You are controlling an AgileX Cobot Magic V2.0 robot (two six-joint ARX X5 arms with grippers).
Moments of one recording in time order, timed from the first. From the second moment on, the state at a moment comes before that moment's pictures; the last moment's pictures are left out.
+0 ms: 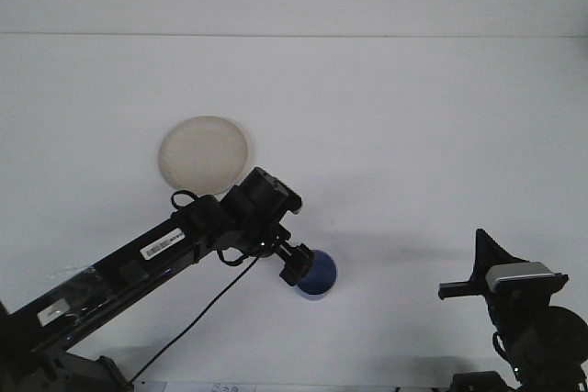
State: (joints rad) left arm -0.80 1.57 1.36 -0.73 0.27 -0.12; right arm 0.07 0.29 0.63 -0.50 -0.05 0.02
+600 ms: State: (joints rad) left arm -0.83 1.66 1.36 -0.71 0.25 -0.09; right arm 0.07 0.29 0.63 -0.50 -0.05 0.03
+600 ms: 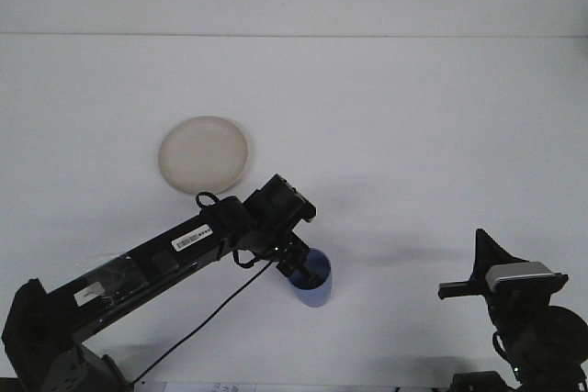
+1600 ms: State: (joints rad) left arm -0.19 1.82 1.70 -0.76 -0.06 -0.02; right arm 0.07 0.29 0.63 -0.50 -0.05 0.04
